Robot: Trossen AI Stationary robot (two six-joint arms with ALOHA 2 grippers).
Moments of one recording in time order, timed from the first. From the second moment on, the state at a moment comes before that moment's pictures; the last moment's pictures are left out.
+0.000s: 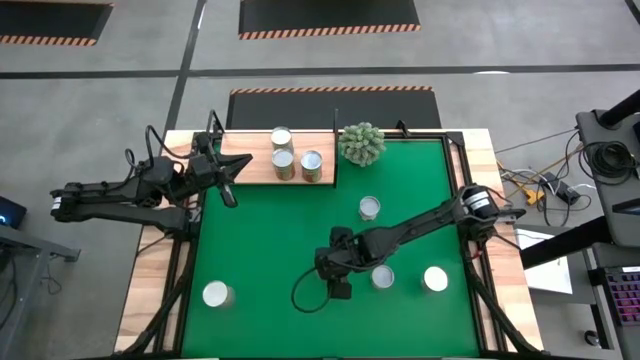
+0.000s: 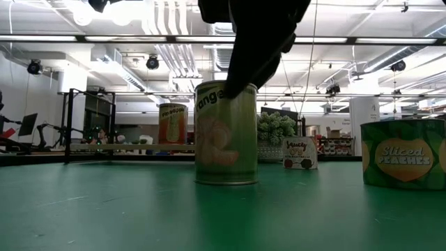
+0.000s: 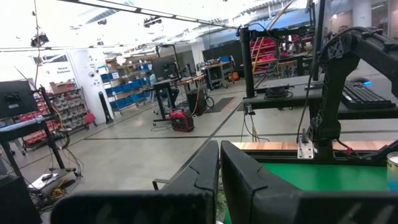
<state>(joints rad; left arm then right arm) 0.03 0.59 0.66 0.08 -0.40 0.25 0.31 1.98 1.61 -0.74 0.13 0.32</state>
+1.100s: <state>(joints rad) 0.03 0.59 0.66 0.07 -0.40 0.25 -0.11 1.96 2.26 -1.08 0.28 -0.43</state>
